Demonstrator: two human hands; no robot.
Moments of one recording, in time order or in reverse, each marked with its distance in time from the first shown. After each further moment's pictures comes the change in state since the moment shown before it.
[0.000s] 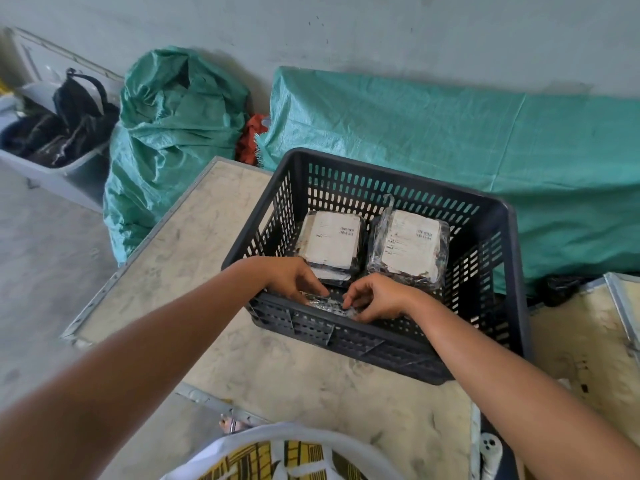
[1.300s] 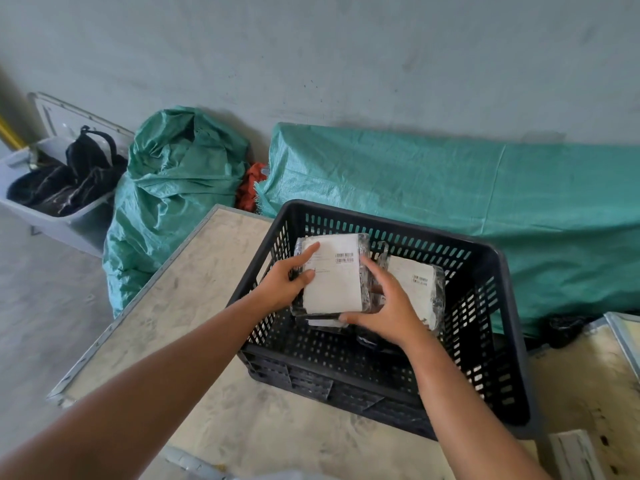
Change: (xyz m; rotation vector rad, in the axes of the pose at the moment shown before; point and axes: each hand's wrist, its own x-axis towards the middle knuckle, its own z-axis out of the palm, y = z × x) left_hand 0.007 0.013 -0.031 -0.485 0.781 0.219; right_hand -0.008 -0.023 -0.021 0.117 0.702 -0.253
